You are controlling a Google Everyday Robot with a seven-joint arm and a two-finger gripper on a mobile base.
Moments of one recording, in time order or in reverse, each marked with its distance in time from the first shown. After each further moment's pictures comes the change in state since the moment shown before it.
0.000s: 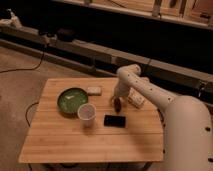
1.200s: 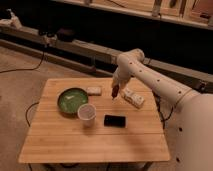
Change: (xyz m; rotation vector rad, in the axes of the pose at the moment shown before) arm 0.028 -0.046 -0.150 0.096 0.254 -0.019
